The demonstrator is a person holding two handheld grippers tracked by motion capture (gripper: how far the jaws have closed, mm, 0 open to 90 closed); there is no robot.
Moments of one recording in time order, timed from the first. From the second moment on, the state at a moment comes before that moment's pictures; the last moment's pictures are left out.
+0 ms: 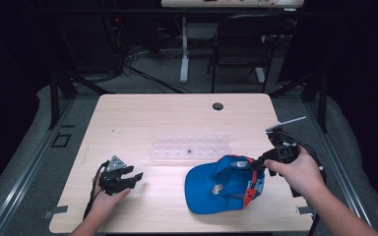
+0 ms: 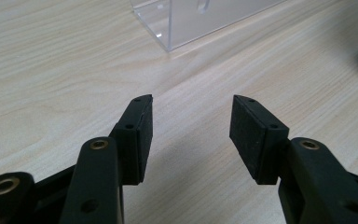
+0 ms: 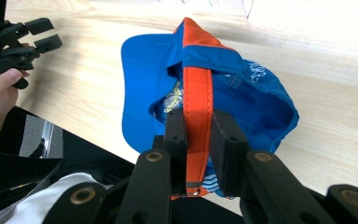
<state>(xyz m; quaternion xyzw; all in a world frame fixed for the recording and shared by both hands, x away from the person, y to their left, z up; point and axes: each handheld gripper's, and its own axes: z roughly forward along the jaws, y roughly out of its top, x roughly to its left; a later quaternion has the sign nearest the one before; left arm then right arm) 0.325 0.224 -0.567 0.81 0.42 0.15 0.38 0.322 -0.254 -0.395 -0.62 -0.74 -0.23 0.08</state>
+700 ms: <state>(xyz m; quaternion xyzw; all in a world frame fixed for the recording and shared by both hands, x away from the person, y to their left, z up) 0.325 0.225 -0.566 0.81 0.42 0.15 0.38 0.329 -0.240 -0.354 -0.62 -0.75 -0.22 0.09</state>
